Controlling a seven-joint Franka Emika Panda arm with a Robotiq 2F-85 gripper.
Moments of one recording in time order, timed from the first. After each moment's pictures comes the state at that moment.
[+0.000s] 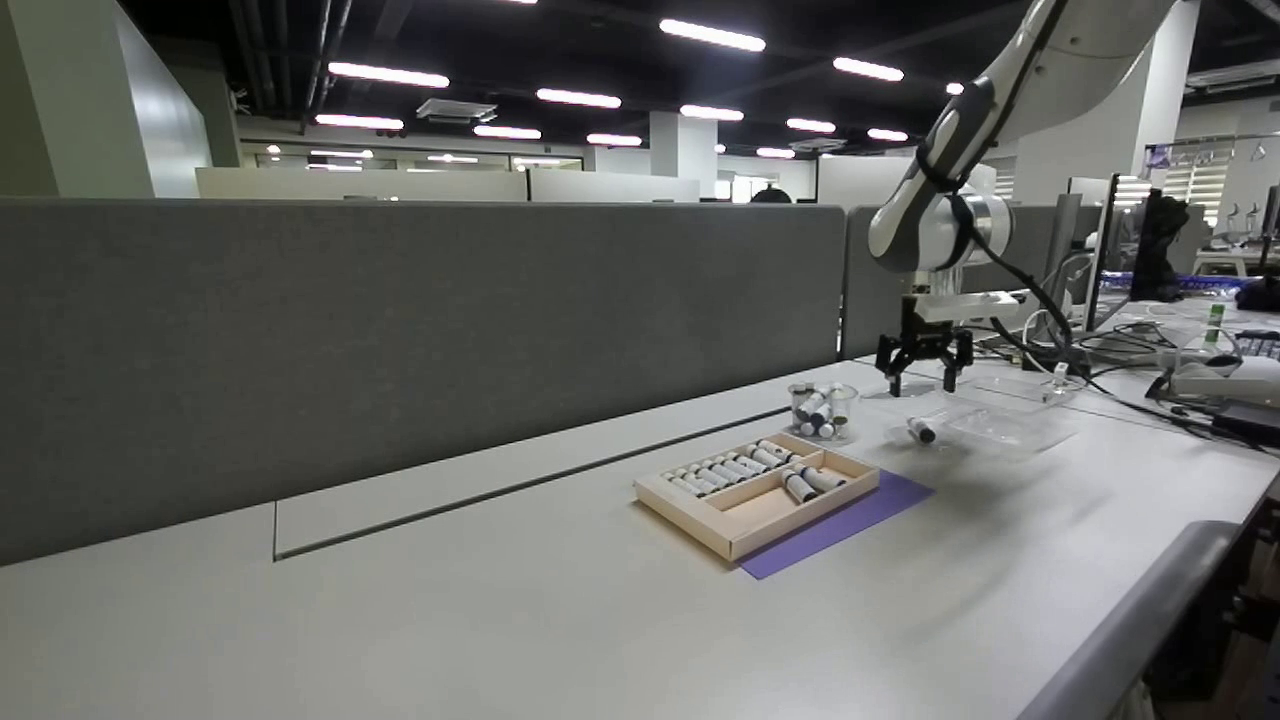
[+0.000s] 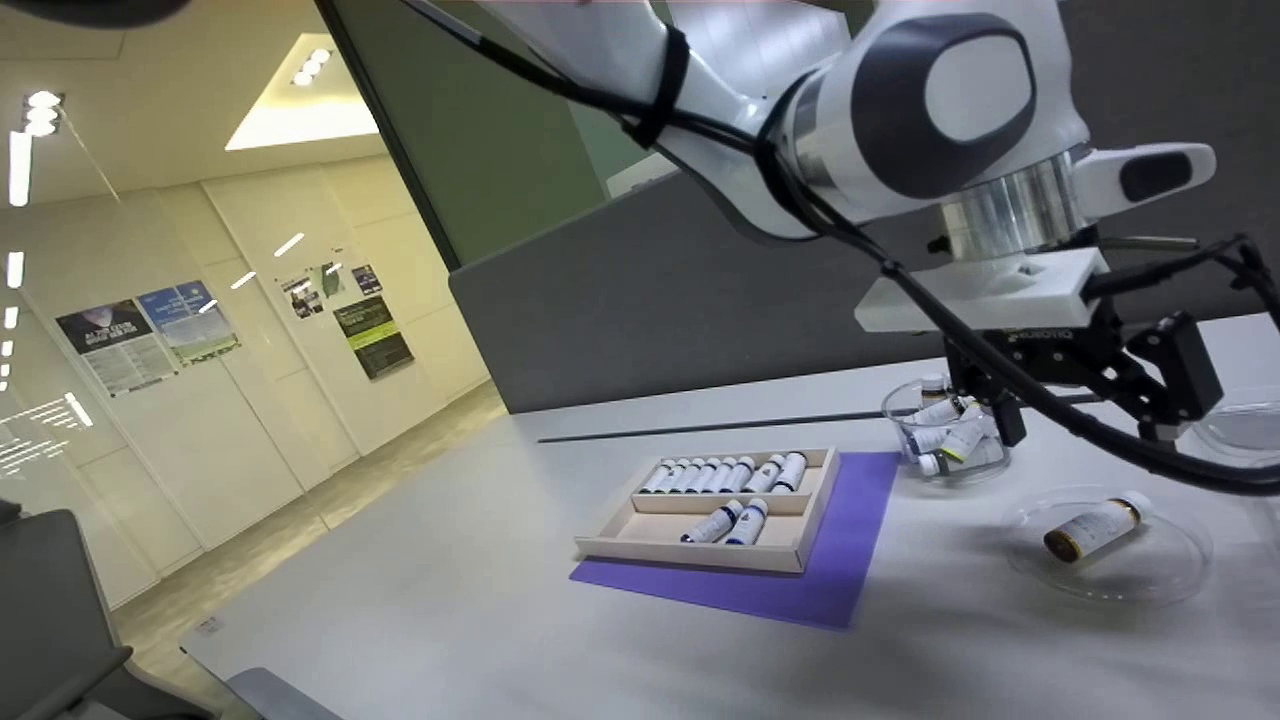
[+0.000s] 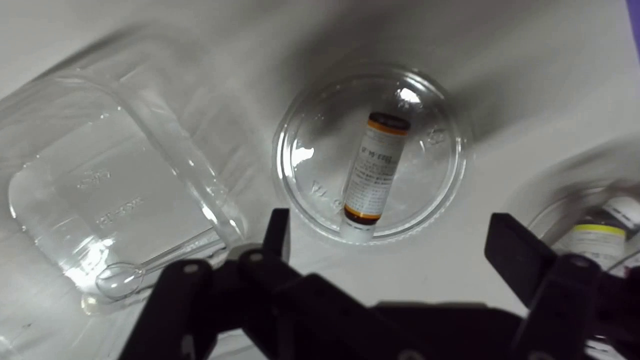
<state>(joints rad) -0.35 0.76 -0.19 -1.67 0.14 2.45 -0.06</state>
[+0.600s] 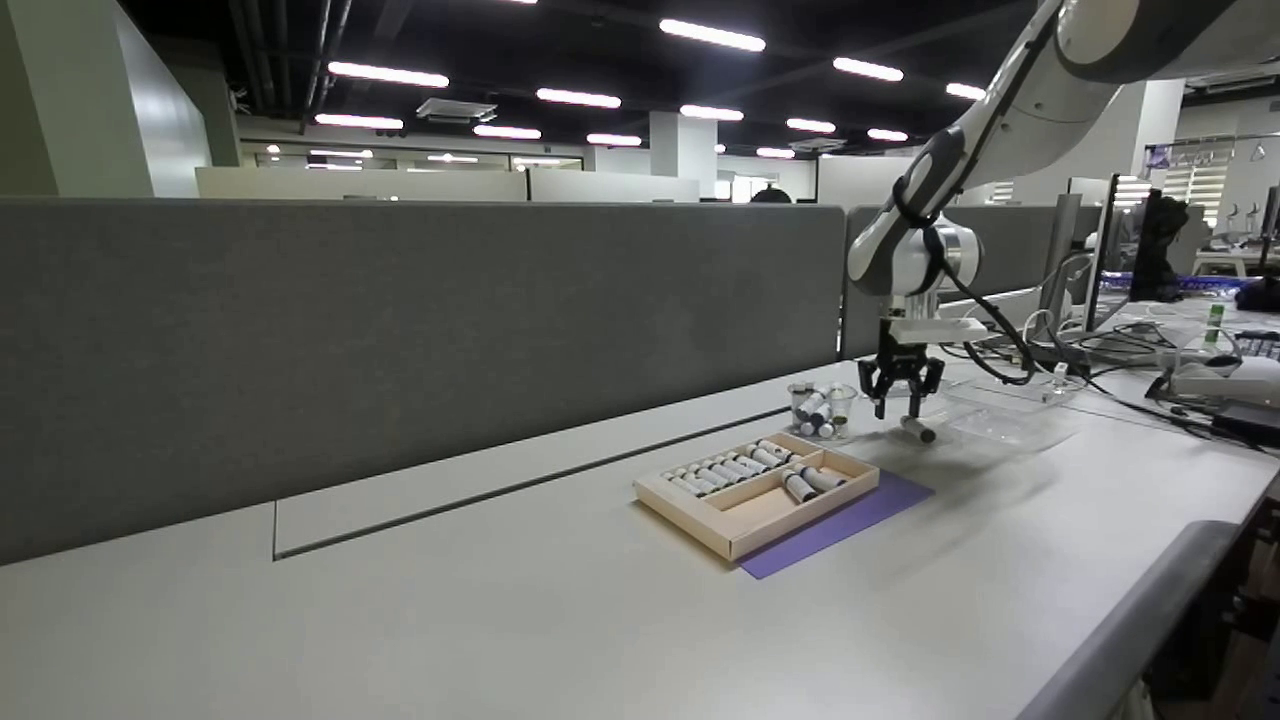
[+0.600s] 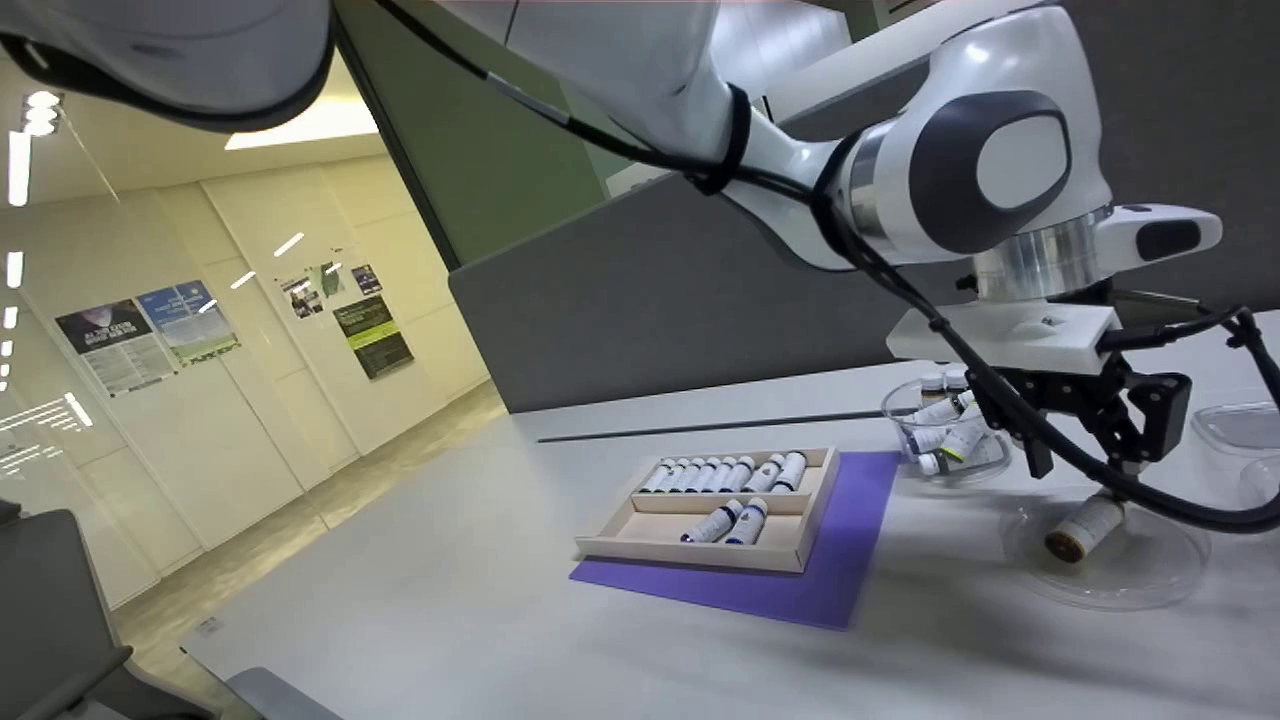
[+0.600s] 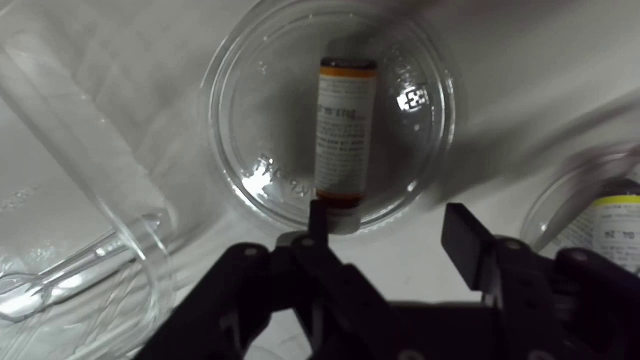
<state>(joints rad) -0.38 0.94 -0.15 -1.44 0.18 2.38 -0.05</state>
